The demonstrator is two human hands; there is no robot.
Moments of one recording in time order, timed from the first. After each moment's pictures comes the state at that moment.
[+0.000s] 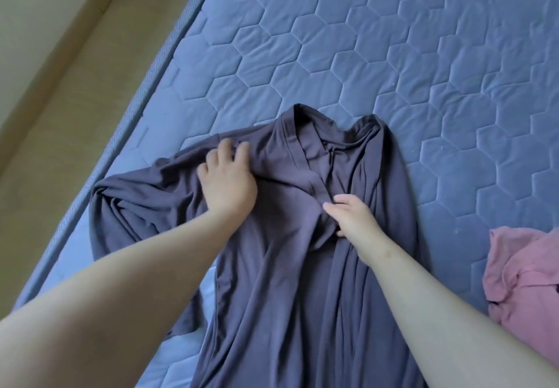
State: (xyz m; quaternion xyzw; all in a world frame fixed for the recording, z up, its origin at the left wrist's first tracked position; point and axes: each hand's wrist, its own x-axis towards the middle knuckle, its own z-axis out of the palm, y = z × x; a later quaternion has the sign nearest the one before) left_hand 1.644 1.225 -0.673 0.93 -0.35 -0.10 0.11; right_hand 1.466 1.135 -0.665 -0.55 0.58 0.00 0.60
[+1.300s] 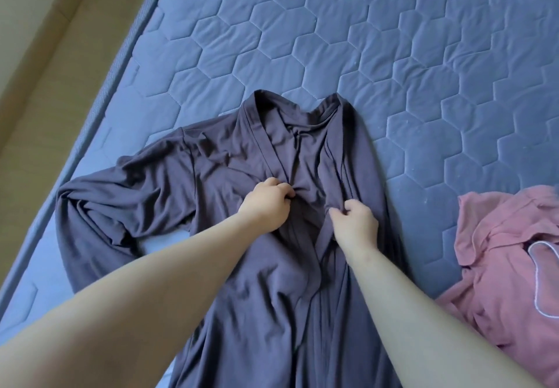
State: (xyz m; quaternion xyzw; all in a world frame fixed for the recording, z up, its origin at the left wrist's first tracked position) left_hand 1.560 1.197 -0.684 0.79 -0.47 -0.39 0.07; right_hand 1.412 1.147 -0.674 -0.63 0.68 -0.04 0.38
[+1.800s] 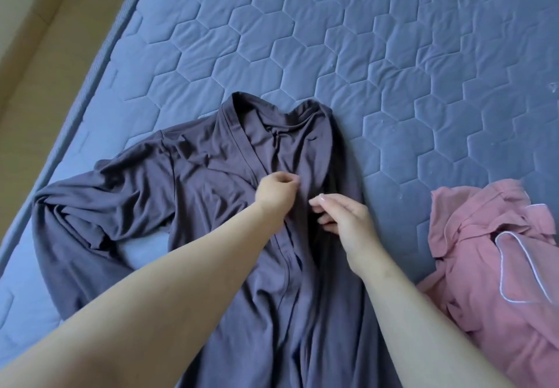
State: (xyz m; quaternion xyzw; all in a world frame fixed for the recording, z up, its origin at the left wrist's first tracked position) left_hand 1.510 1.163 -0.650 0.76 -0.08 -0.52 0.39; right_hand 1.387 1.145 -0.633 -0.51 0.56 -0.16 0.63
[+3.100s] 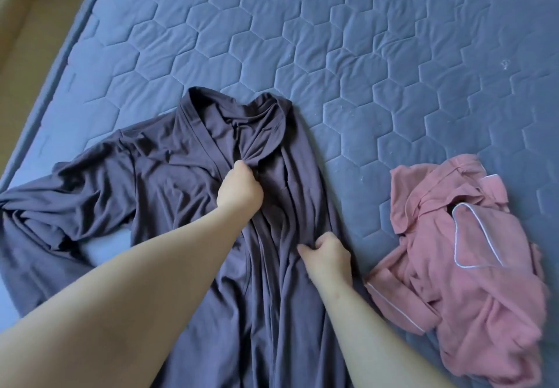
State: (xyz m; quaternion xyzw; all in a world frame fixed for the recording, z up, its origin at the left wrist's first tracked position) left_hand 1.493 1.162 -0.661 0.89 -0.30 -0.33 0.12; right_hand 1.329 1.187 -0.657 -0.54 0.73 0.07 0.42
